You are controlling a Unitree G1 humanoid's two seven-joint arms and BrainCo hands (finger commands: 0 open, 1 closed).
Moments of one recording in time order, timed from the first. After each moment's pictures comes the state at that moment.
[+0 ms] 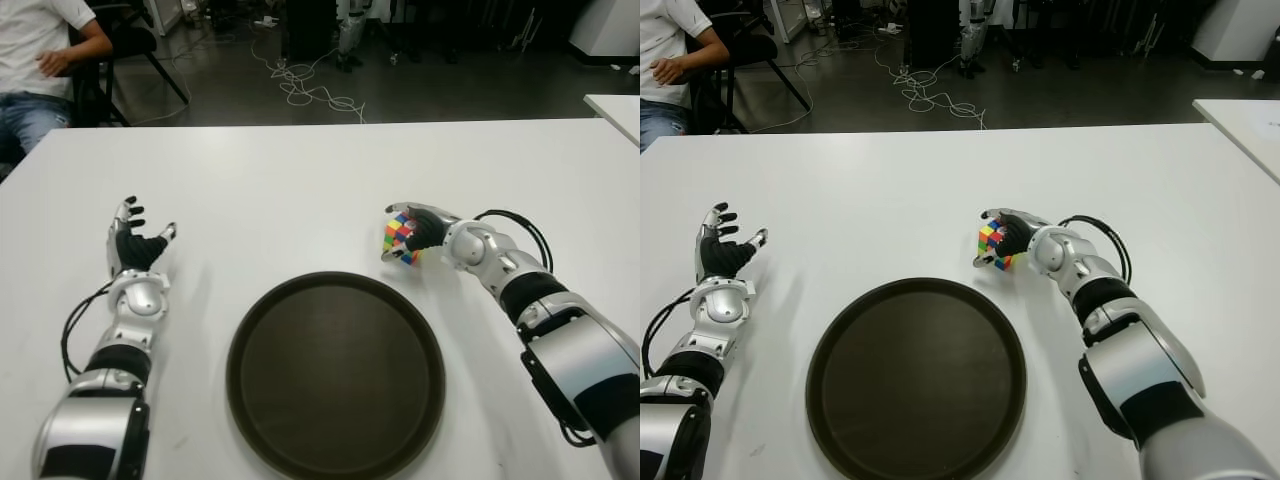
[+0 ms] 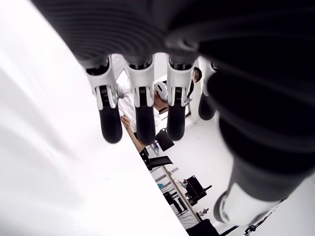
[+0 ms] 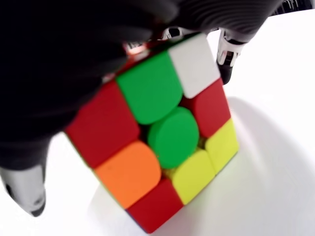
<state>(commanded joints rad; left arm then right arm) -0.57 0.28 0.06 1.13 0.19 -0.34 0.49 -0.87 -0.24 0.46 1.25 -0.57 -0.25 0.11</state>
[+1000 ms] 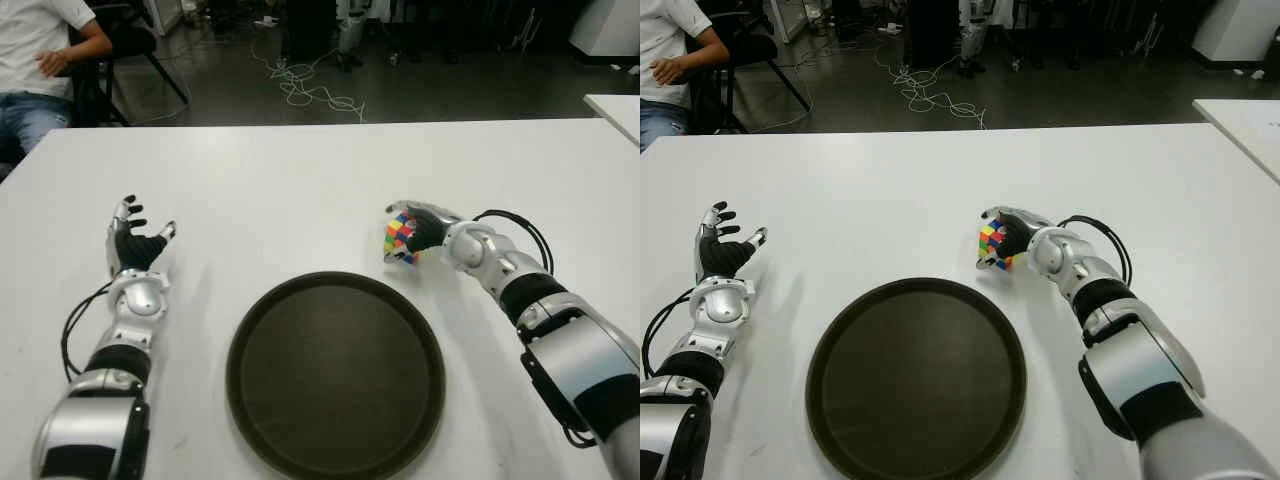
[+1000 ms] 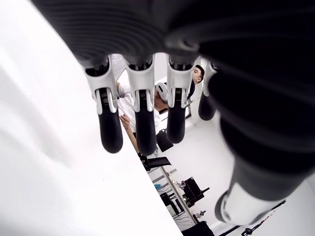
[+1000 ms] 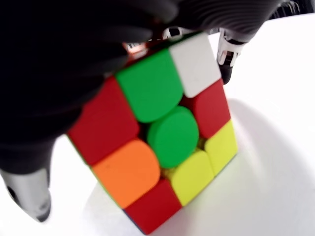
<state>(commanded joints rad) -0.57 0.28 0.05 1.13 0.21 -0.35 0.50 -0.86 -0.25 0.46 1.25 -0.58 -0.31 -0.02</state>
